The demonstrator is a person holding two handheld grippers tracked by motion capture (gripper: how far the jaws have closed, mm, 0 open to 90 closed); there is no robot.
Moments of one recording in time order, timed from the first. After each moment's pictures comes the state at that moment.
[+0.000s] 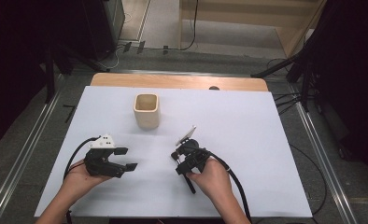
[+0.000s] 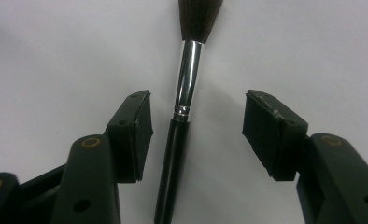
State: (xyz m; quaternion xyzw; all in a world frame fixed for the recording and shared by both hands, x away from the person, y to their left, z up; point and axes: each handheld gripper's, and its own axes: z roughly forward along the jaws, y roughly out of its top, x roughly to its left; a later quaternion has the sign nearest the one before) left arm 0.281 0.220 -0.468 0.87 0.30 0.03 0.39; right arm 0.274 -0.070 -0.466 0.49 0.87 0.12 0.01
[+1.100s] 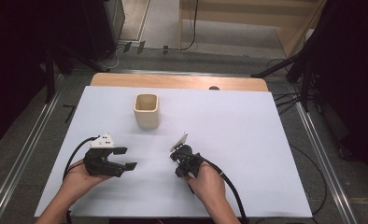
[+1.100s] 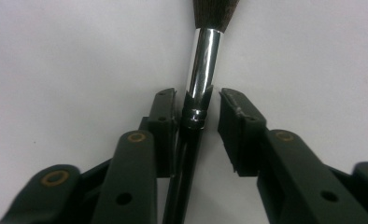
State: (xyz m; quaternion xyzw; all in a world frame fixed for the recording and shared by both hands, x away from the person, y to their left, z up) left arm 0.282 0.222 -0.467 0.87 0.30 0.03 0.39; right arm 0.268 -0.053 -0.484 0.48 0.87 0.09 0.04
